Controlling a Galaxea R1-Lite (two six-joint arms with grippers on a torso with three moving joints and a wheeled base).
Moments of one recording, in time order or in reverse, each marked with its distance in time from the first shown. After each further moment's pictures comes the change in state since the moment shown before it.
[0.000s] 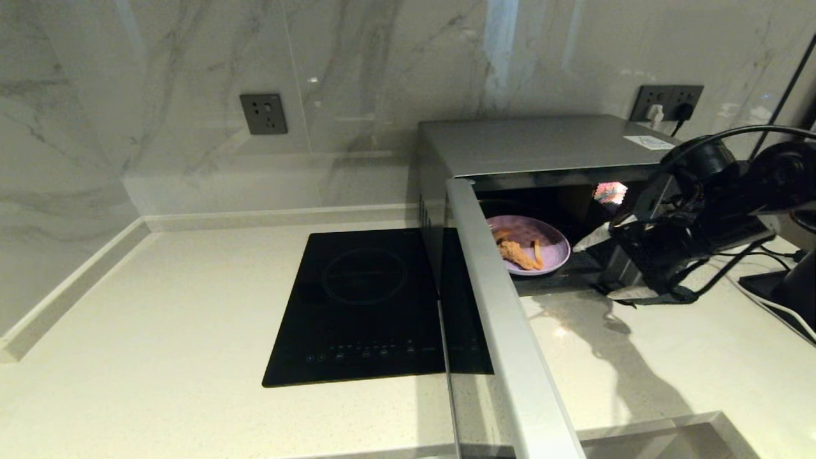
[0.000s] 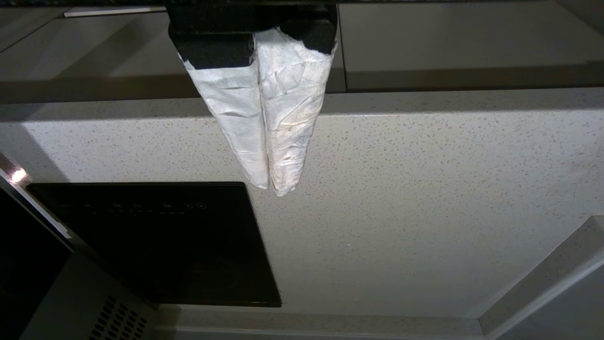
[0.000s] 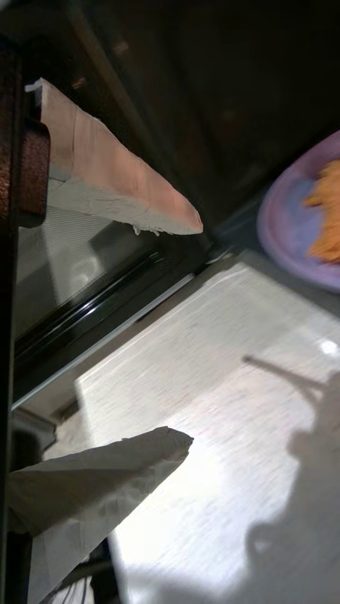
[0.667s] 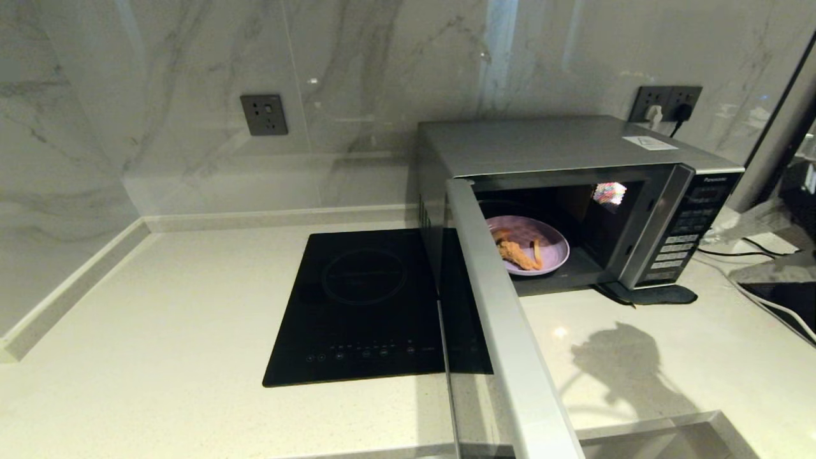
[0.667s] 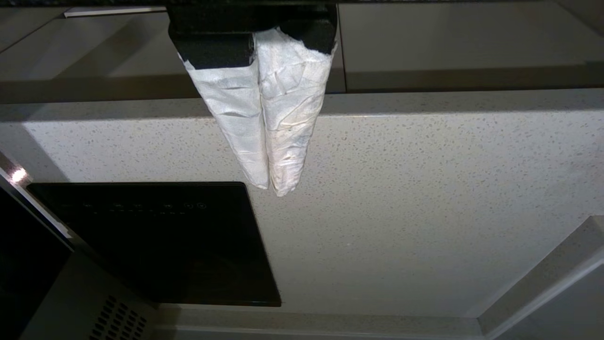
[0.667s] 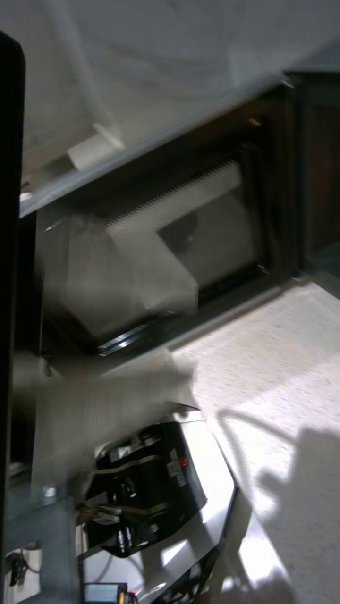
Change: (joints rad) left arm 0.000 0.000 0.000 0.000 0.000 0.000; right arm -0.008 -0.448 -0.046 0.395 -0.034 -0.125
